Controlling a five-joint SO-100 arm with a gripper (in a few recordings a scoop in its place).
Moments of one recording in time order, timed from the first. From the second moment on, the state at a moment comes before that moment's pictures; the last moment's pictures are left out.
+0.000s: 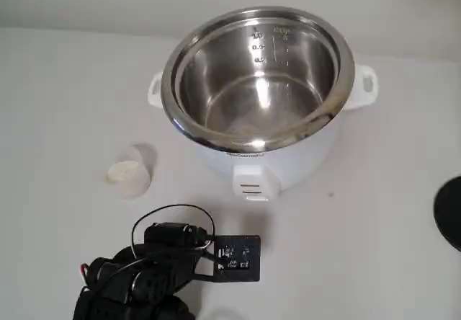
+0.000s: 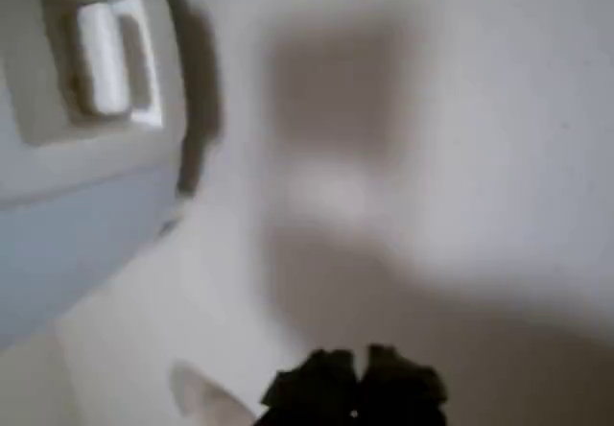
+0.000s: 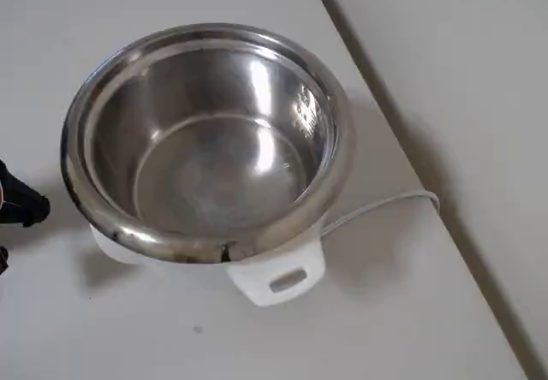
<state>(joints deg) -5.0 188.7 169.0 73.3 -3.3</state>
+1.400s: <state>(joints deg) -35.9 190.0 167.6 61.7 -44.7</state>
